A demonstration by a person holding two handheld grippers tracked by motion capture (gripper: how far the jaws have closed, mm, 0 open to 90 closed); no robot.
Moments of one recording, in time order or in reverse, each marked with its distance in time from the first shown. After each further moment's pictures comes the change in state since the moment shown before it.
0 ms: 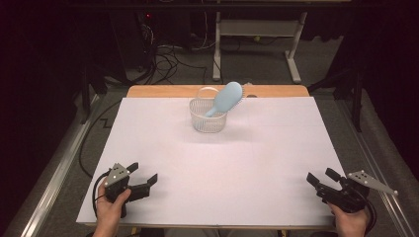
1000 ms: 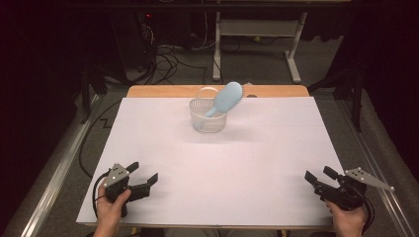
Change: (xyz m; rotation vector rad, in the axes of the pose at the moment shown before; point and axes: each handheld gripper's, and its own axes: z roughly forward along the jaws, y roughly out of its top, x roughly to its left) left arm 0.000 -0.001 0.000 -0.030 -0.009 0.000; right arm 0.005 0.006 0.004 0.023 -0.009 -0.014
